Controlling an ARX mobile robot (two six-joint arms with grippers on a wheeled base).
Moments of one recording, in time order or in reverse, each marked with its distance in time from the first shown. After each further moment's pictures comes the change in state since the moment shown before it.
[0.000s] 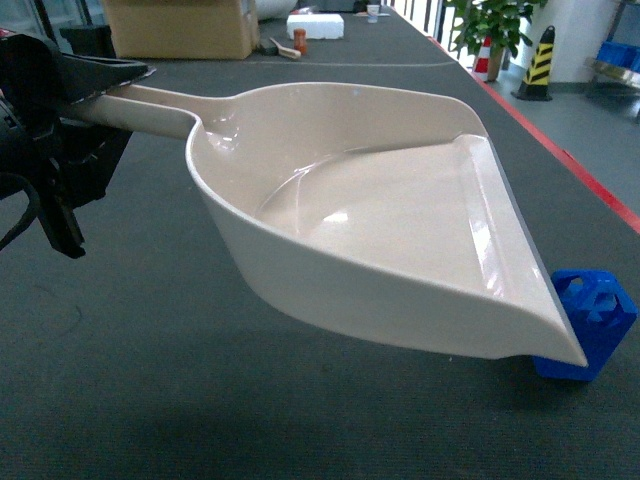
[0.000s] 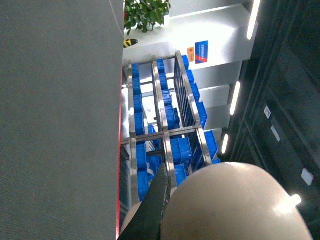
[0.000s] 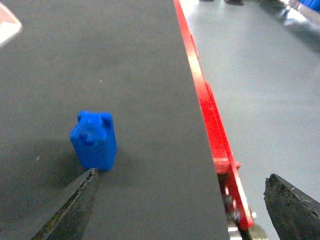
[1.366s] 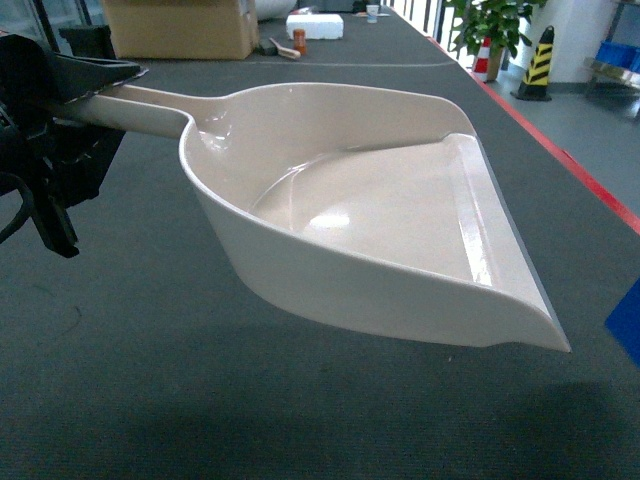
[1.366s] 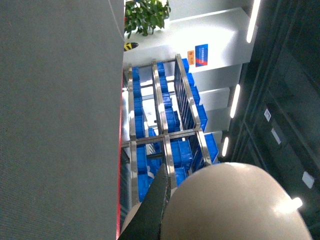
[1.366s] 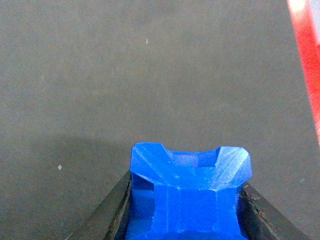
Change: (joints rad) left arm 0.003 0.000 0.000 -0.001 -0.004 0.000; right arm -0.022 0.929 0.301 0.407 -0.268 0.043
